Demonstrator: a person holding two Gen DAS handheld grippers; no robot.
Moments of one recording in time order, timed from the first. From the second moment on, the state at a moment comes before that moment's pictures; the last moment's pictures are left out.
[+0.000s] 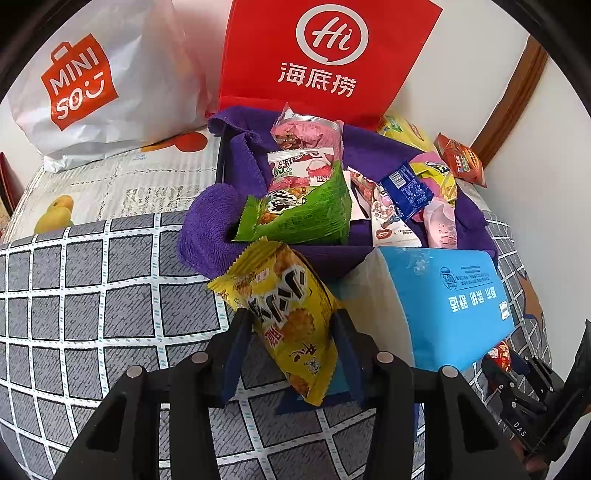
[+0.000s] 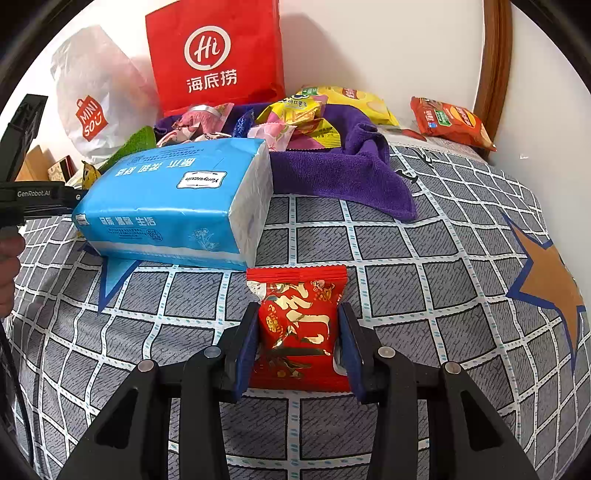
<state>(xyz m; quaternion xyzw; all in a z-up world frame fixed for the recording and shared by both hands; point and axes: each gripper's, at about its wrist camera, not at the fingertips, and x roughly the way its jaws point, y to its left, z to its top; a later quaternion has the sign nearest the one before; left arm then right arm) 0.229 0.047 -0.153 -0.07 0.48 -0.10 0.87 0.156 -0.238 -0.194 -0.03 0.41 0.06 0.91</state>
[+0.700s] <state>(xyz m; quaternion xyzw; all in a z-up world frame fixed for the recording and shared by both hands) 0.227 0.048 -0.150 -0.07 0.48 -0.10 0.87 0.156 -0.238 -0.194 -0.03 0.41 0.06 0.91</state>
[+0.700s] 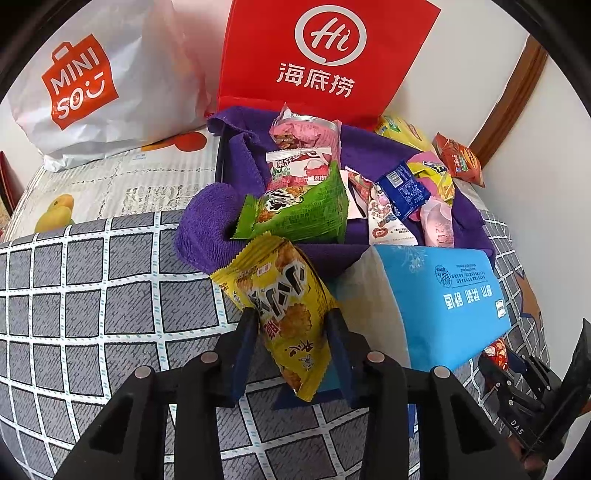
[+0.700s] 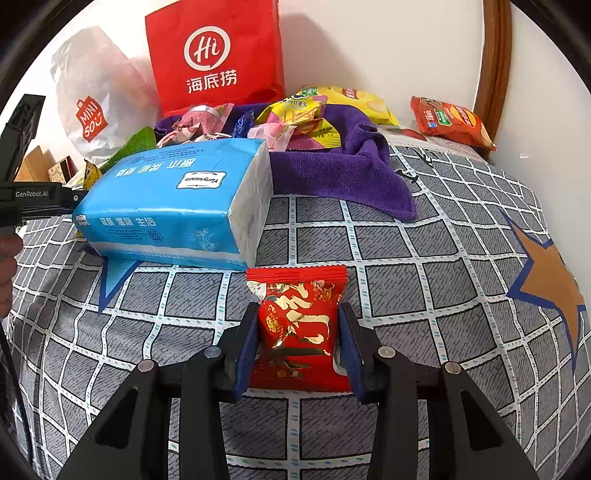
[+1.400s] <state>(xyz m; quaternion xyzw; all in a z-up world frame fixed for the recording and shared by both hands) 0.206 0.054 -0.134 -0.08 0.47 -0.11 0.87 0.148 -0.239 -0.187 -0.02 0.40 0.06 0.91</state>
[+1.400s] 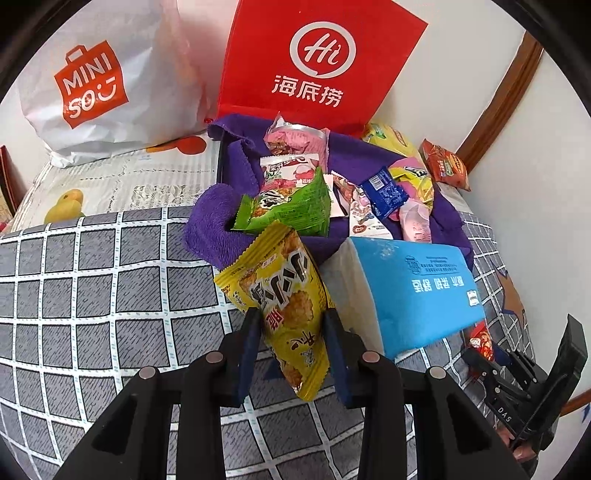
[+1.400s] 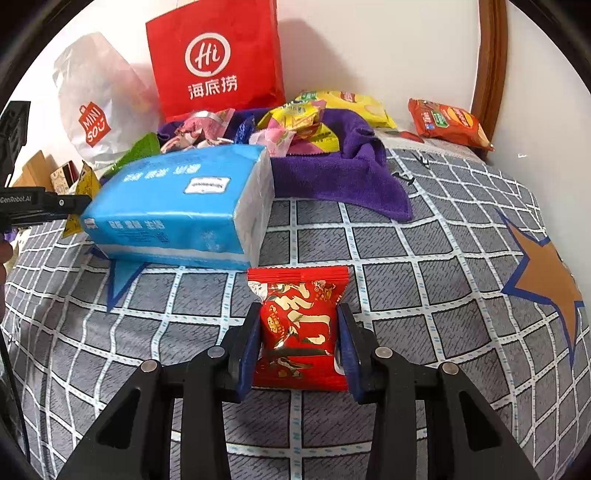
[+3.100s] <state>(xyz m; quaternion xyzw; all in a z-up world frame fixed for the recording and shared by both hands) 0.133 -0.005 -0.054 -0.07 0.43 -0.17 0.88 0.108 -0.212 -0.073 -0.02 0.32 0.10 0.94</state>
